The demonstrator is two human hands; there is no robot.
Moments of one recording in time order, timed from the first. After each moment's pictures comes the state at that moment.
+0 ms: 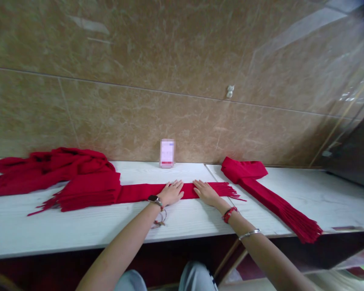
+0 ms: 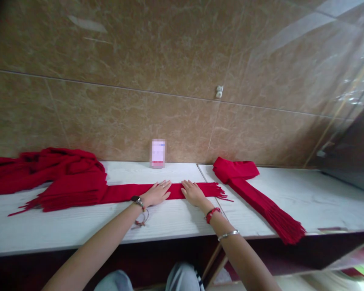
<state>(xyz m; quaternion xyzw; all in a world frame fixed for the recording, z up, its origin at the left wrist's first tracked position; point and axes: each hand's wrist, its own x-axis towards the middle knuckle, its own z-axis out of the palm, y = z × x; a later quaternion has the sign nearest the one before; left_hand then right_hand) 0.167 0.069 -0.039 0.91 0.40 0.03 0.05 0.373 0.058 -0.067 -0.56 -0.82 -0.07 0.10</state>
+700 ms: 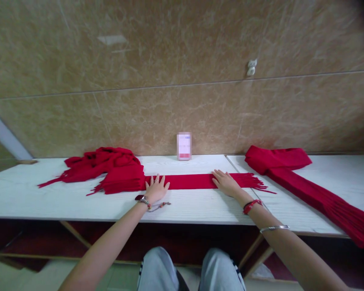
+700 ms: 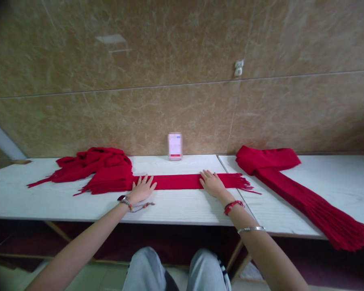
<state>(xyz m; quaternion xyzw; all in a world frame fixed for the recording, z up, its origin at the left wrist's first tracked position) 0.059 0.031 -0.038 0.73 0.68 0.01 0.01 0.377 0.062 -0.073 -0.58 -0.80 -0.07 0.14</state>
